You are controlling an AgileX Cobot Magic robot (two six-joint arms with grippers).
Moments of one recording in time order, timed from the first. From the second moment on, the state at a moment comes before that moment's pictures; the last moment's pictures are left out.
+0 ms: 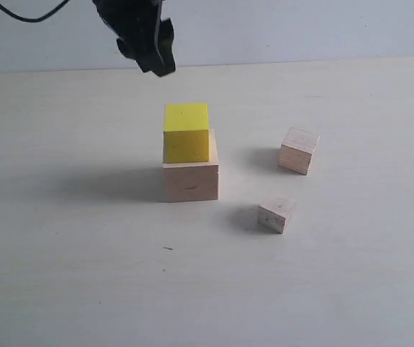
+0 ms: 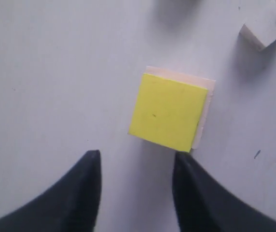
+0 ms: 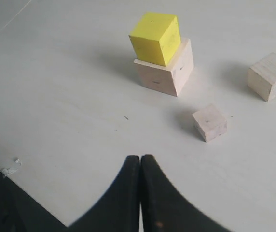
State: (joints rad) left arm -0.63 1.87 -1.86 -0.04 1.23 0.74; right arm 0.17 0.59 -0.71 0.61 1.05 -0.39
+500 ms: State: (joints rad) left arm -0.63 1.66 -1.86 0.00 1.23 0.41; right arm 0.23 0.59 -0.71 0.47 1.04 -0.32
